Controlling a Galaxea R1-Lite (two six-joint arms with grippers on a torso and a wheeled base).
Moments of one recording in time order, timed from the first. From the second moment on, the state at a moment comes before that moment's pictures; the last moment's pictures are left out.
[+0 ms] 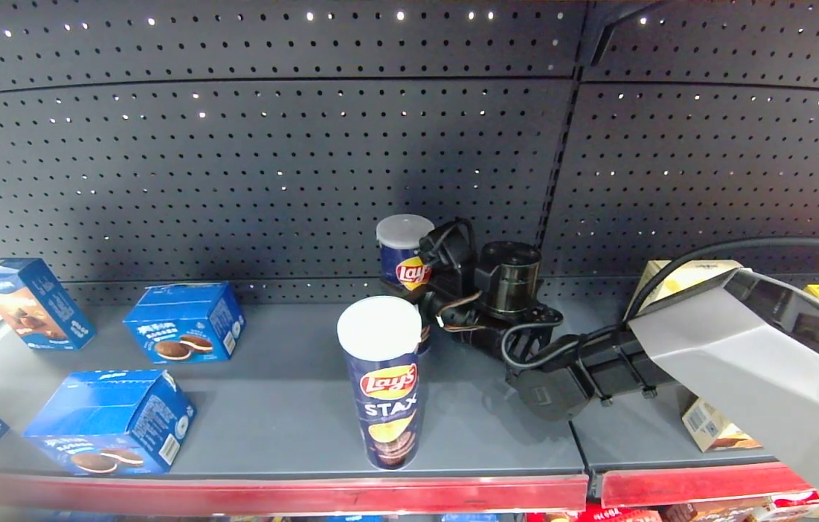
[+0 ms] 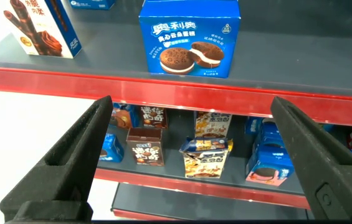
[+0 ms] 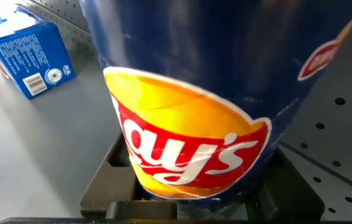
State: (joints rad) left arm 0.11 0.10 0.00 0.00 0.06 -0.02; right arm 0.71 2.29 -1.41 -0.93 0.06 -0.12
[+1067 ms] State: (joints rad) left arm 0.11 0.10 0.00 0.00 0.06 -0.02; right arm 0.65 1.97 -0.92 -0.96 0.07 -0.24
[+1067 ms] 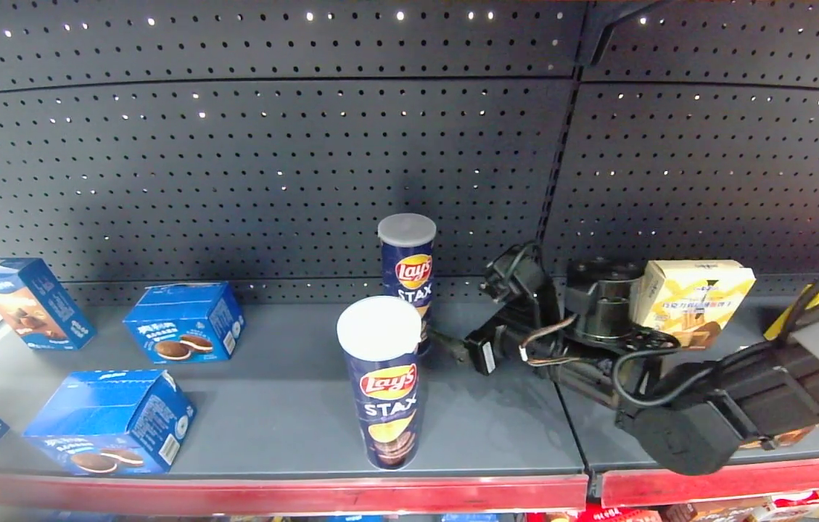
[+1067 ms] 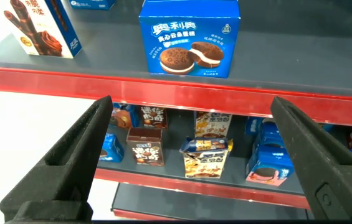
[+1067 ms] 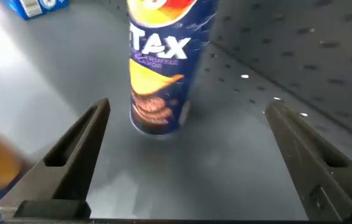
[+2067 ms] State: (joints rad) left arm 0.11 0.10 0.00 0.00 0.06 -0.02; right arm 0.11 0.80 -0.53 -0.37 -0.07 -0.03
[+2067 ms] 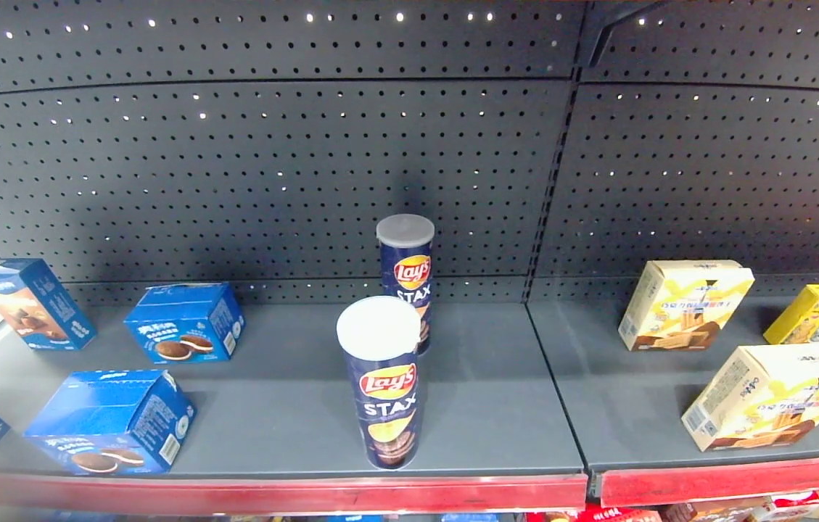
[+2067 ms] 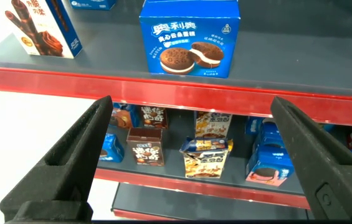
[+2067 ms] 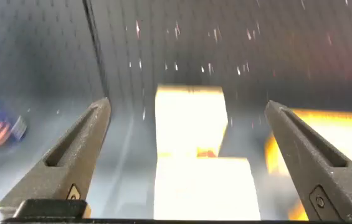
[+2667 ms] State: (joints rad) left arm 0.11 0.10 0.00 0.00 0.06 -0.02; right arm 0.08 0.26 -0.23 0.11 -0.09 0.14
